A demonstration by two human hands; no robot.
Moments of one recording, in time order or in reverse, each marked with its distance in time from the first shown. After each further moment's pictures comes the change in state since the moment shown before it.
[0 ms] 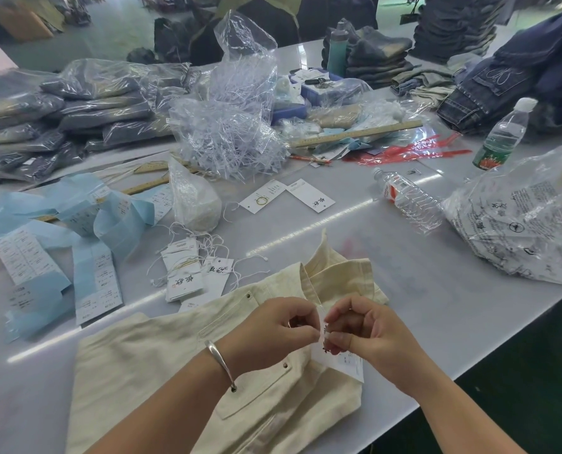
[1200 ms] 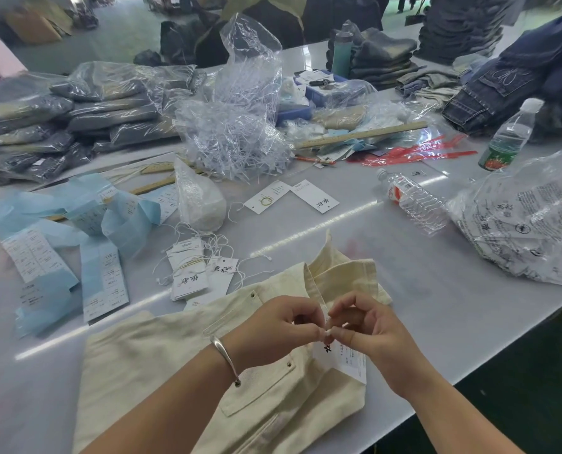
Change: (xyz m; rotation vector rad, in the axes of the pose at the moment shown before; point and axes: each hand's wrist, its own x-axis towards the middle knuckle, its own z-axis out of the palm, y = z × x) left_hand 0.001 0.001 -0.001 -0.142 -0.045 -0.021; right_hand 0.001 0.007 0.005 0.151 0.037 -0.015
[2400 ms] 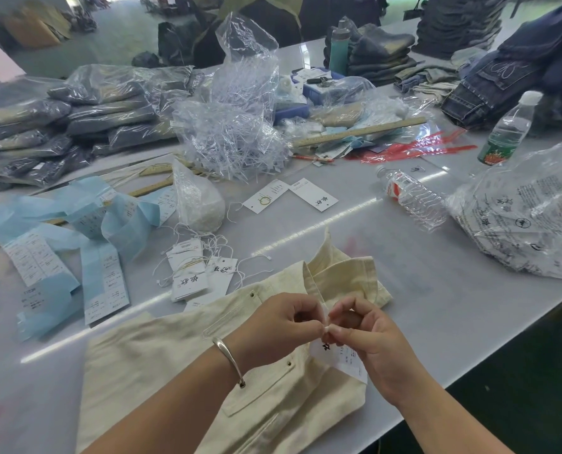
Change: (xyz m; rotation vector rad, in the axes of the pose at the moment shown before) left_hand 0.000 0.006 0.005 0.034 0.063 -0.006; right_hand -0.002 0.011 0.008 0.254 0.068 0.081
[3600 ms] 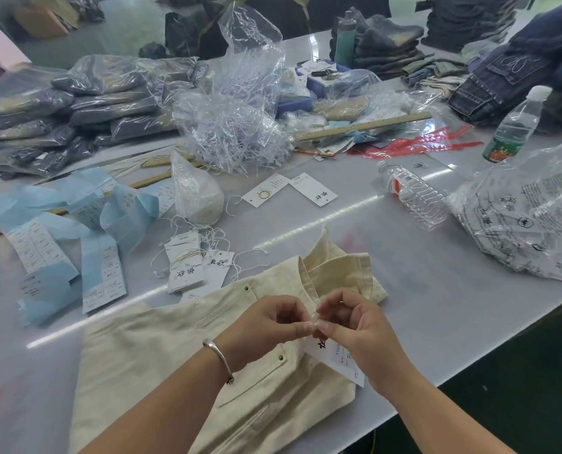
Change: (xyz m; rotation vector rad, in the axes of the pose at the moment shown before) left_hand 0.003 -0.033 0.007 -0.266 -0.022 -0.105; right_hand 0.002 -0.007 0.002 -0.259 0.034 -0.076
